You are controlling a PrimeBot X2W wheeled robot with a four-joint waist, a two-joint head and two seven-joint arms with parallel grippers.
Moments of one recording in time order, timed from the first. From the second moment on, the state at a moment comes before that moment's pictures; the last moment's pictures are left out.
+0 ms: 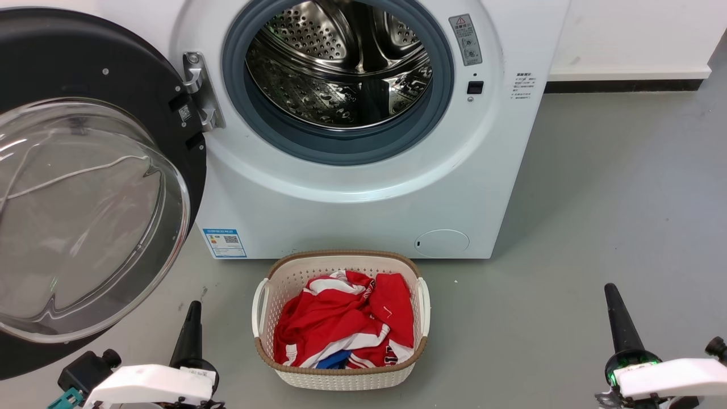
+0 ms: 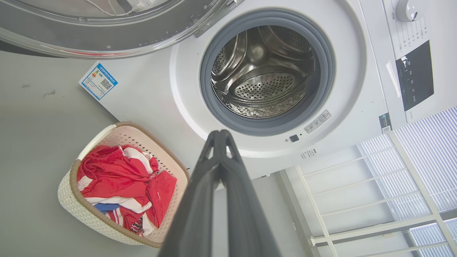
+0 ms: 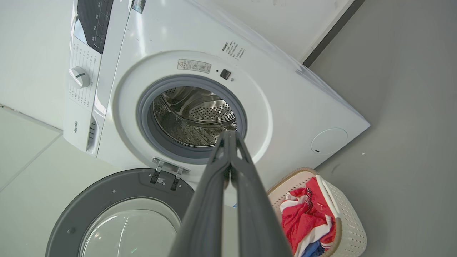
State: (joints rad) left arm 0.00 0.05 0.08 0.20 -1.02 -0.10 -0.03; right arm 0.03 -0.08 -0.04 0.13 1.09 0.13 -0.07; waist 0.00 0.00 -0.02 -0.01
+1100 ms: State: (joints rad) left arm -0.06 0.05 0.10 0.22 -1.35 -0.11 0.05; right arm -0.04 -0.08 -0.06 0.20 1.40 0.13 0.02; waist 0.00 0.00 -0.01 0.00
